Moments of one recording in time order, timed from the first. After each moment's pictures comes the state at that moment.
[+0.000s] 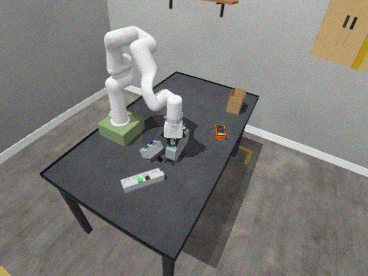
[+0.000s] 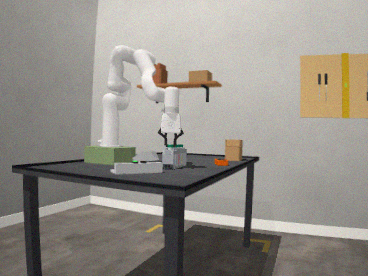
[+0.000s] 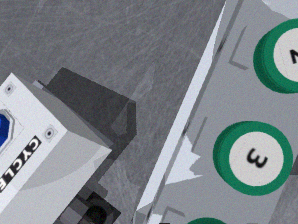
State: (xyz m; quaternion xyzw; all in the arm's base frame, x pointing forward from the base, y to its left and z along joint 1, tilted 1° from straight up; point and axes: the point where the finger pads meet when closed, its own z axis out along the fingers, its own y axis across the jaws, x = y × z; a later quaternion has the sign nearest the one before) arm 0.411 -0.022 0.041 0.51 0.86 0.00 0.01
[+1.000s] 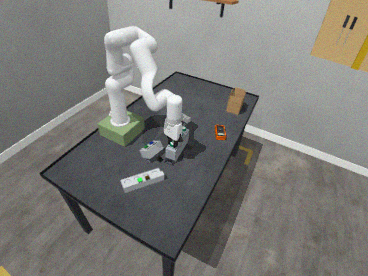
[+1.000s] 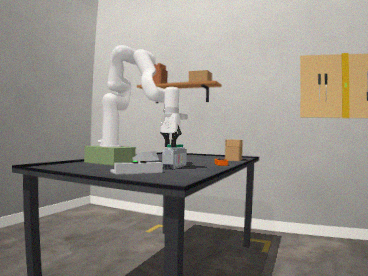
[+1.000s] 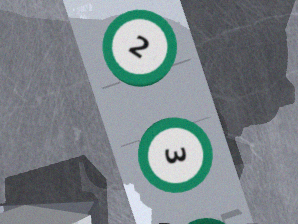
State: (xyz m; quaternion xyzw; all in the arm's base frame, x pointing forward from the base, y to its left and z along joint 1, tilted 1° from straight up) arm 0.411 -0.022 0.040 0.78 0.63 0.00 0.00
